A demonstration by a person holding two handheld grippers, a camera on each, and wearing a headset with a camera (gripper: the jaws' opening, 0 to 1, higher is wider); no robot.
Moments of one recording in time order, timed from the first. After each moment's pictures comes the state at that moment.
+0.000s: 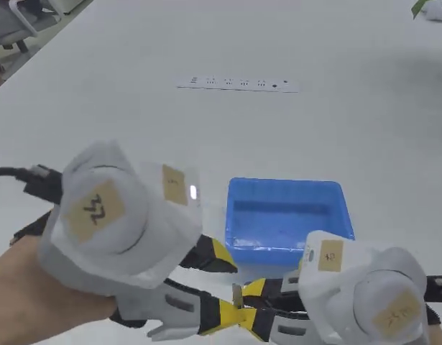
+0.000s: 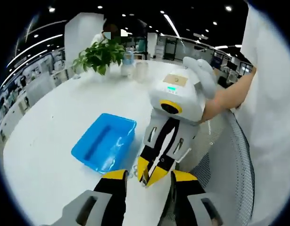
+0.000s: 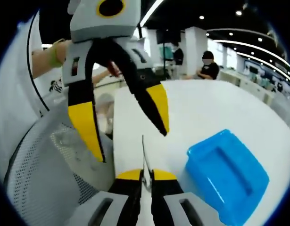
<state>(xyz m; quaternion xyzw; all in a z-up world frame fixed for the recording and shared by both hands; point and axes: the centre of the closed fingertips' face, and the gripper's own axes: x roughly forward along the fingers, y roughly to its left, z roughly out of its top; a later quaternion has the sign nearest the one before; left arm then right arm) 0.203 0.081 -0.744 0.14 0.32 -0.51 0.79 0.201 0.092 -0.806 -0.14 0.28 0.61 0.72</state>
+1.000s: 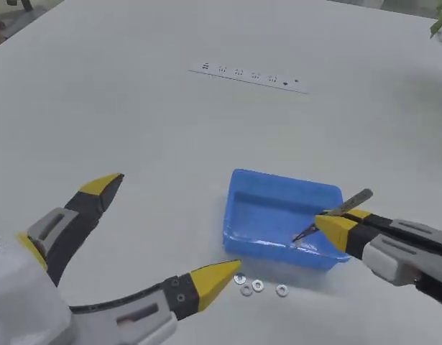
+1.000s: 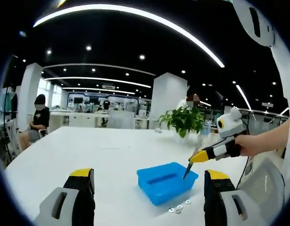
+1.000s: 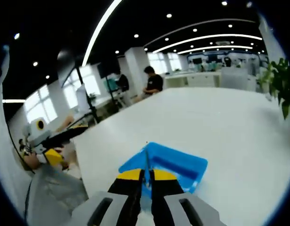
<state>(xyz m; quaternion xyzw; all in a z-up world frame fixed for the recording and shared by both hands) 0.240 0.170 -0.708 -0.03 0.06 -0.21 0.98 0.306 -0.001 -0.750 0.02 0.27 0.42 0.86</state>
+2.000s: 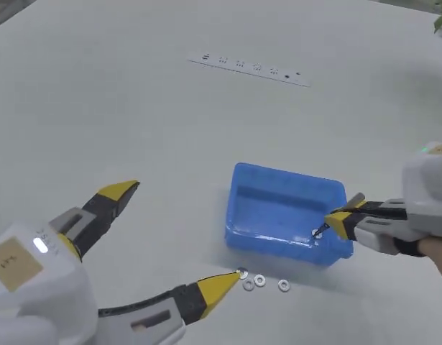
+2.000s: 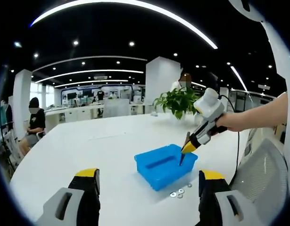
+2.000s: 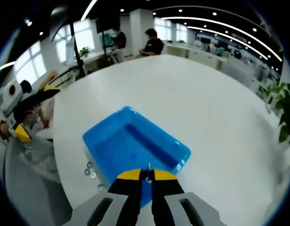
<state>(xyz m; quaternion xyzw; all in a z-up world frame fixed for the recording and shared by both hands) 0.234 0.145 -0.730 0.02 0.13 -0.24 0.96 0.328 -0.016 -0.802 -0.16 0.38 0.41 0.81</state>
